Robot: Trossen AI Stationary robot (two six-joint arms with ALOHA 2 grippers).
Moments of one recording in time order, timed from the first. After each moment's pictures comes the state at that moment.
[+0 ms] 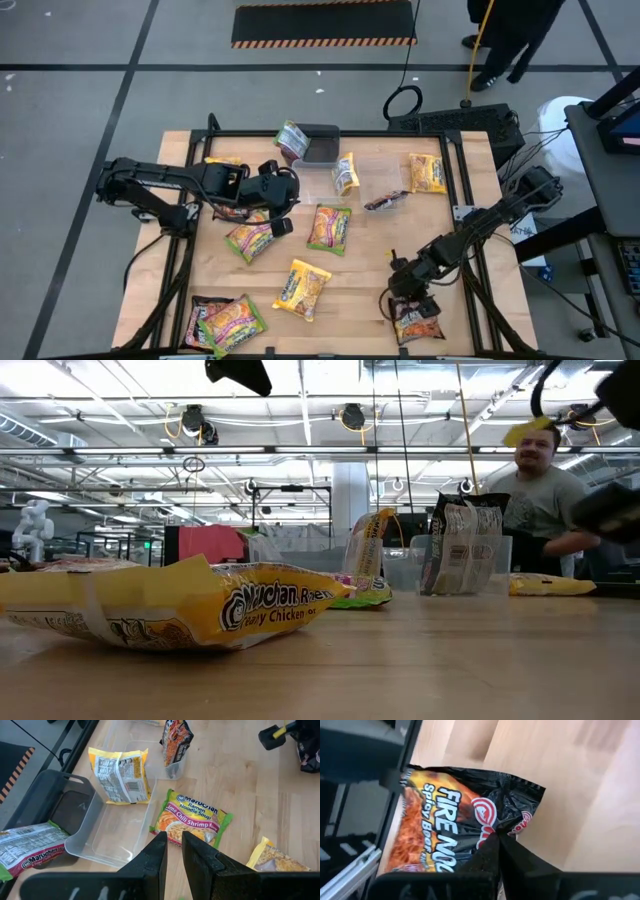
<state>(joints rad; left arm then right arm) -0.11 1.44 1.45 -0.87 -0.31 -0.21 0.58 1.42 0.65 -0.28 -0.33 0.38</state>
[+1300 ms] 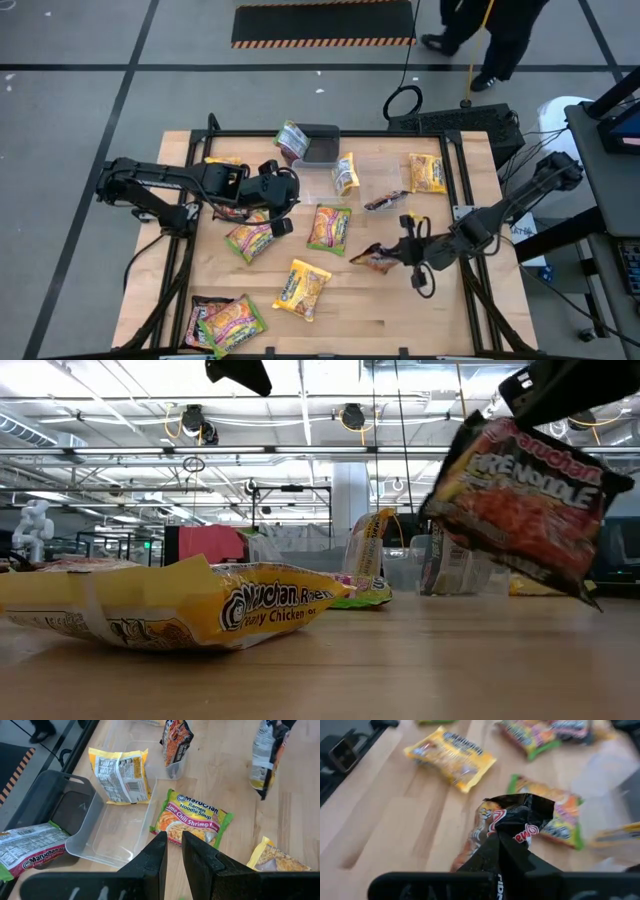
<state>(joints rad) -0.11 1.44 1.45 -0.87 -0.31 -0.21 0.57 1.02 0.65 -0.34 0.41 0.18</state>
